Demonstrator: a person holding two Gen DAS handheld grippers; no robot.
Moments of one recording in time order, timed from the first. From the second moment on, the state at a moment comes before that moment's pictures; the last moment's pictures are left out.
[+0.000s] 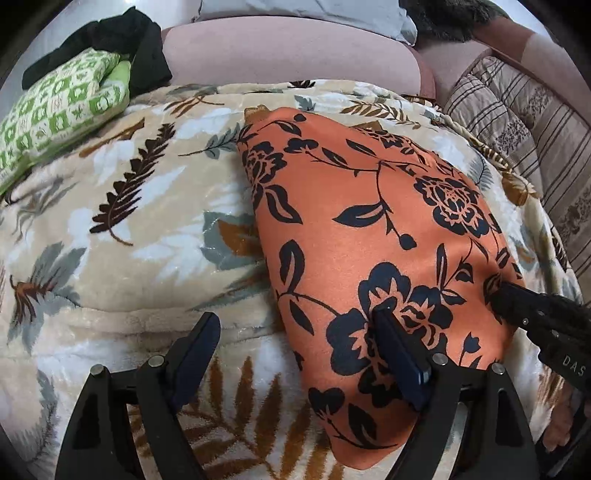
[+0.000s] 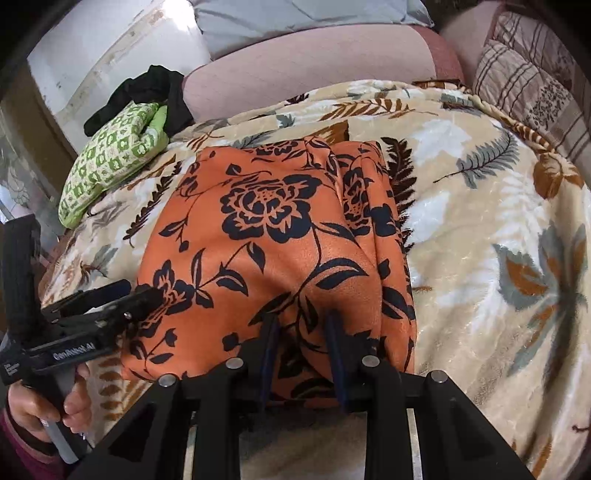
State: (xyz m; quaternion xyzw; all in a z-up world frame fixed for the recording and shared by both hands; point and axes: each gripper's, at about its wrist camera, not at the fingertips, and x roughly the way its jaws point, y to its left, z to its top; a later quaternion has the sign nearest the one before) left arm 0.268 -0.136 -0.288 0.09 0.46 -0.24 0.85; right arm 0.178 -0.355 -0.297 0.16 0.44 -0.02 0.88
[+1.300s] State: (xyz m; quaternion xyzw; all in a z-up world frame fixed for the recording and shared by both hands) left arm 0.279 -0.122 -0.270 0.02 0.49 -0.24 0.84; right arm 0.291 -0.381 -0.278 0.21 0.47 -0.01 0.86
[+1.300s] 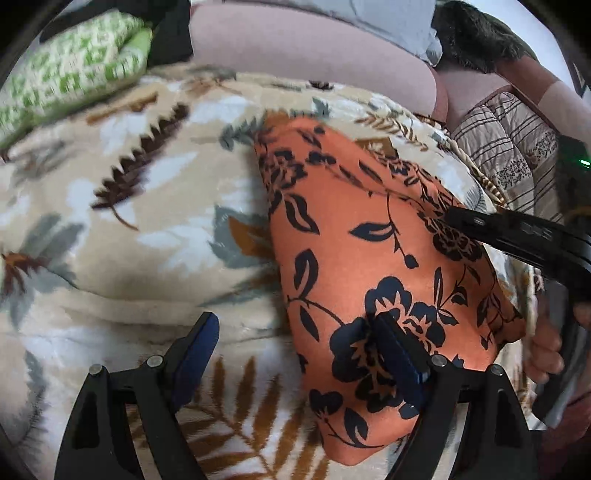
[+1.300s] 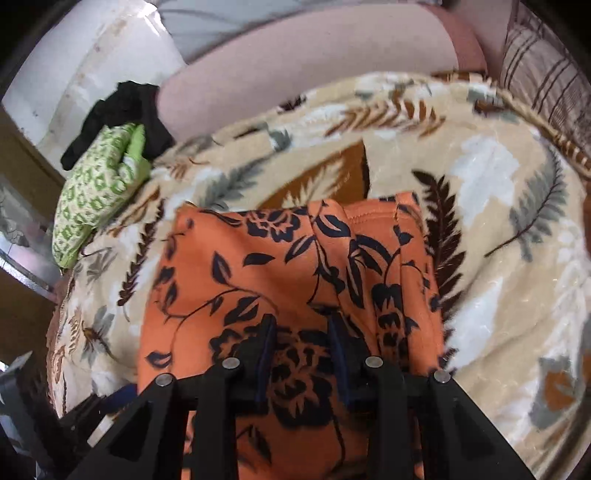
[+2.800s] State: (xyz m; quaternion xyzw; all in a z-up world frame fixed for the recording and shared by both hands) left arm 0.314 -0.107 -0.259 0.01 0.45 -0.20 0.87; right arm 0.253 -0.436 -0.261 0.26 0.39 -0.06 0.88
